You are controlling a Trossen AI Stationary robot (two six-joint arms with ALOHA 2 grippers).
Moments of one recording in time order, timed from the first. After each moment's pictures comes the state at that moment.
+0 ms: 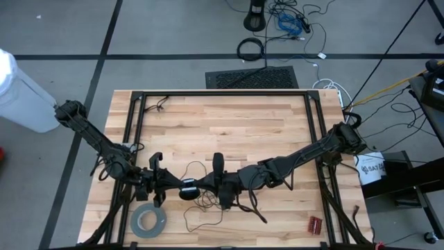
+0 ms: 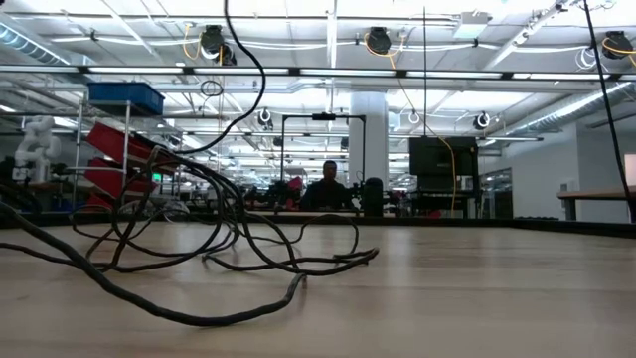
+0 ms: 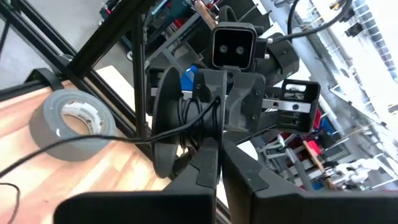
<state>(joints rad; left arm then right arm) -0.73 1.01 0.55 0.66 -0.51 0.92 0.39 1.80 1.48 0.24 0.36 -0.80</state>
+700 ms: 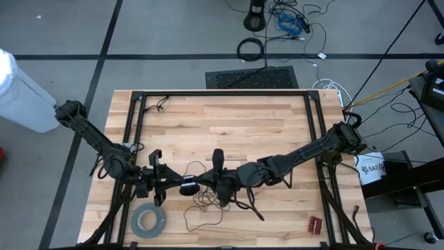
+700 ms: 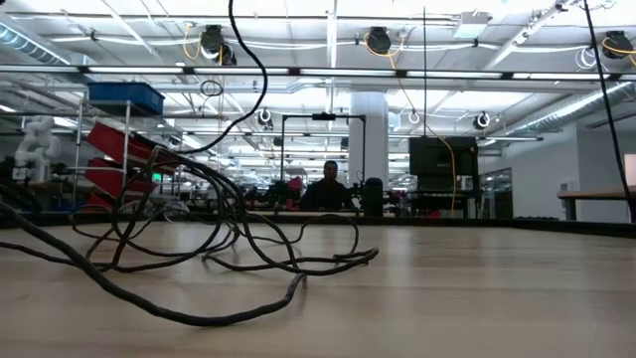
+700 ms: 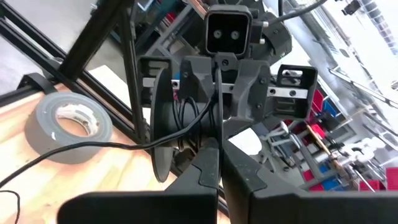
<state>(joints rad) -0.73 1.02 0.55 0.69 -0.58 0.87 0.38 1.80 1.48 0.23 0.38 -0.72</state>
